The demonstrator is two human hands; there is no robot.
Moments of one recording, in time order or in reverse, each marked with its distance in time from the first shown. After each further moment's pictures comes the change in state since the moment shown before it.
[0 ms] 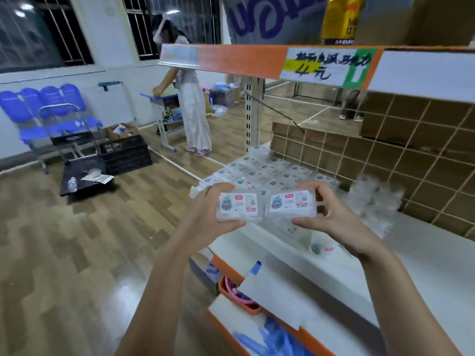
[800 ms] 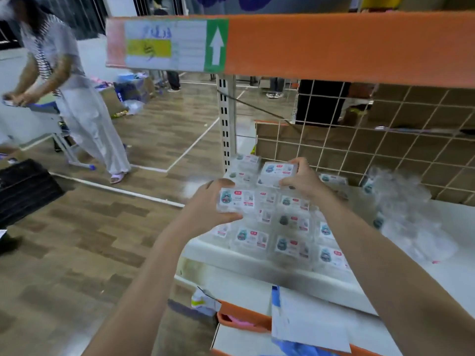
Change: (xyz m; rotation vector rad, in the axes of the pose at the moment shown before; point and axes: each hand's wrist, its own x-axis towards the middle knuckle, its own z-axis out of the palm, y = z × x) left_hand 0.213 -0.131 -0.011 -0.054 -0.478 0.170; right_hand 0.252 0.069 0.042 -0.148 0.506 0.476
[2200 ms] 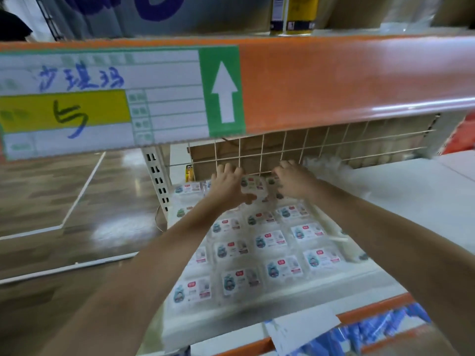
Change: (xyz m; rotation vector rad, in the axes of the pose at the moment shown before) left_hand 0.187 0.045 0.081 0.463 -0.183 0.488; right_hand 0.000 0.017 -0.062 -1.076 0.136 0.075
